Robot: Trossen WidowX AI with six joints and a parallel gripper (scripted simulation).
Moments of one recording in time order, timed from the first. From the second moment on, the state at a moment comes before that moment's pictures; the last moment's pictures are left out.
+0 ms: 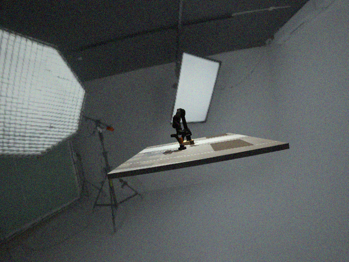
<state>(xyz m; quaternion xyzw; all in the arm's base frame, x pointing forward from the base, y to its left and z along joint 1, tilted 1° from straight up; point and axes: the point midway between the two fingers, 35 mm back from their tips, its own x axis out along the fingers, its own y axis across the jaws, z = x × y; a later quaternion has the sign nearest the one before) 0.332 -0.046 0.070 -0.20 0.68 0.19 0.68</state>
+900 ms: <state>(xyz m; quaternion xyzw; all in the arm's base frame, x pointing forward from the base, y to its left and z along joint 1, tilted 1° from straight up) 0.331 -0.046 0.069 -0.17 0.69 0.15 0.69</state>
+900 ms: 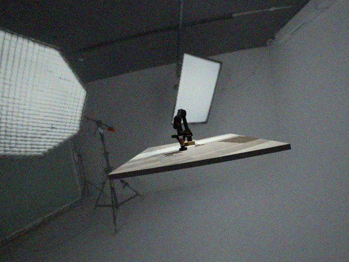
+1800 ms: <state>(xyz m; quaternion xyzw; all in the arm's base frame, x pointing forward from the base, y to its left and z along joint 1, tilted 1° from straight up) 0.332 -0.046 0.067 -0.09 0.70 0.08 0.71</state>
